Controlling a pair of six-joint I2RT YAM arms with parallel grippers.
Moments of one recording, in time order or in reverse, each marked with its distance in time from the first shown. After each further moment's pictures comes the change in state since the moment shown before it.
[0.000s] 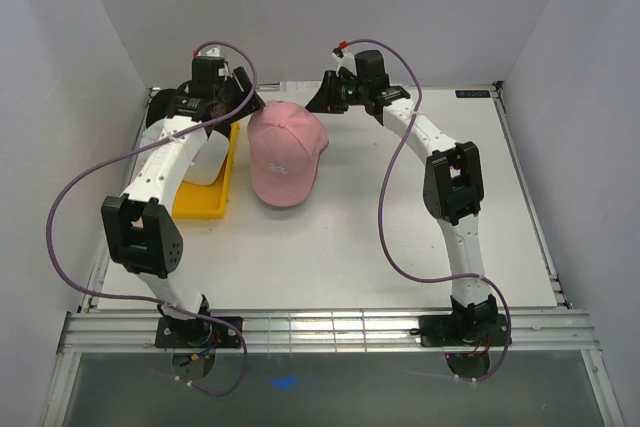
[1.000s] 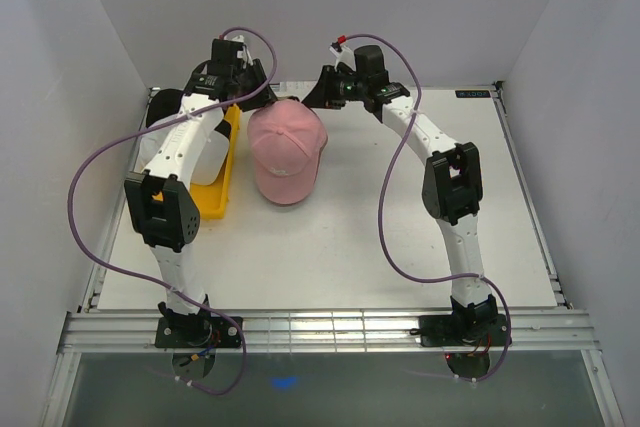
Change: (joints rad) left arm -0.041 0.169 0.272 -0.163 0.071 0.064; right arm 0.006 0.010 0.061 -0.006 -0.033 0.023
